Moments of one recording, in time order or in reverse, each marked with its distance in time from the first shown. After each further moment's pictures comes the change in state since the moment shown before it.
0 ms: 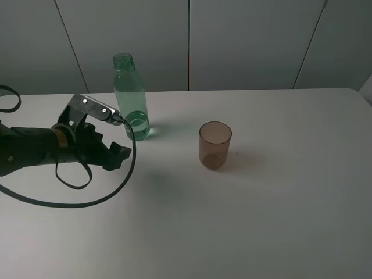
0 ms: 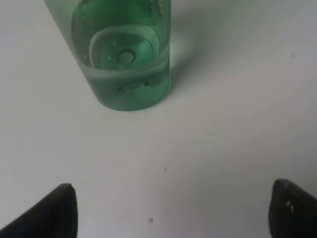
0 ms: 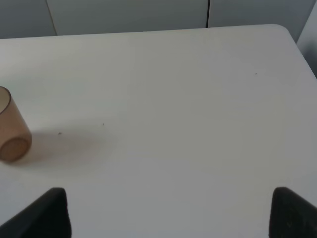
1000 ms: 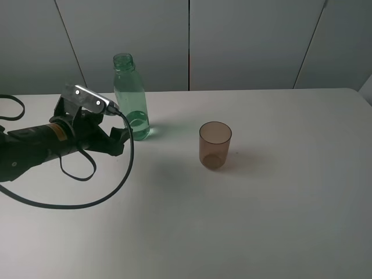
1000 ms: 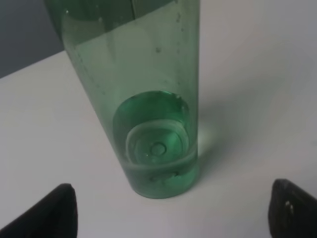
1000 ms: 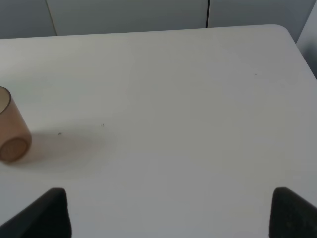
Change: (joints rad) left arm 0.014 0.052 0.014 -0.091 -0.307 0.130; right arm 0.000 0.000 0.000 0.000 0.000 0.000
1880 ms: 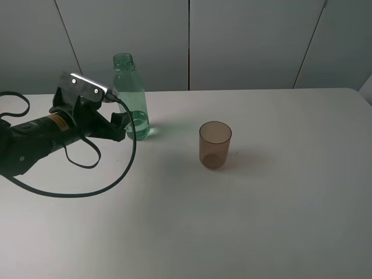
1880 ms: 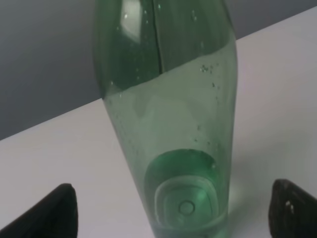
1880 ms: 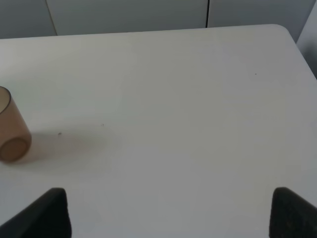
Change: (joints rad) left arm 0.000 0.027 -0.037 -0.043 -0.117 0.016; right arm 0.000 0.000 0.000 0.000 0.000 0.000
